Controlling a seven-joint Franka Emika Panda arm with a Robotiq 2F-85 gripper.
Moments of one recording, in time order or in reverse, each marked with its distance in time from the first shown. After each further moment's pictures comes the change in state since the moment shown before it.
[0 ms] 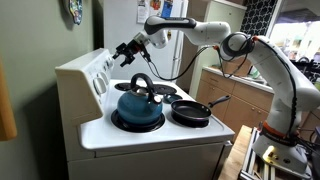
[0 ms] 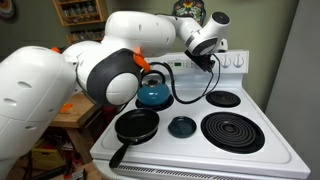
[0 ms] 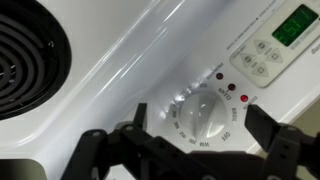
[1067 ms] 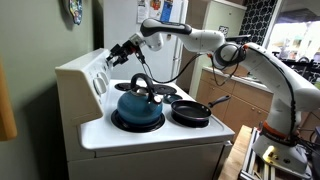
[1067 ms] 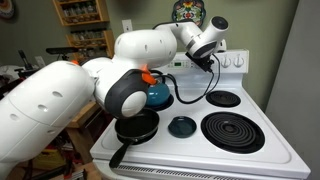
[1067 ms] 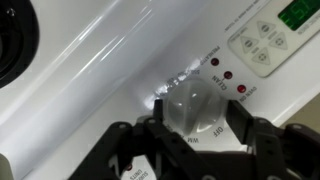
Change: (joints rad) arm 0.057 0.160 0.002 0.246 0.000 -0.025 -0.036
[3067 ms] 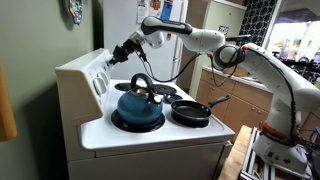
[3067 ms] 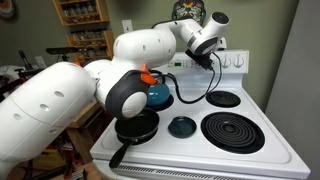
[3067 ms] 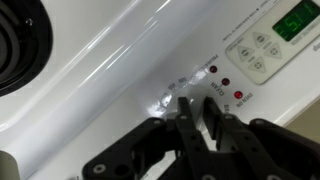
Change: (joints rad) arm 0.016 0.013 -0.034 0.070 -0.041 -0.104 0.036
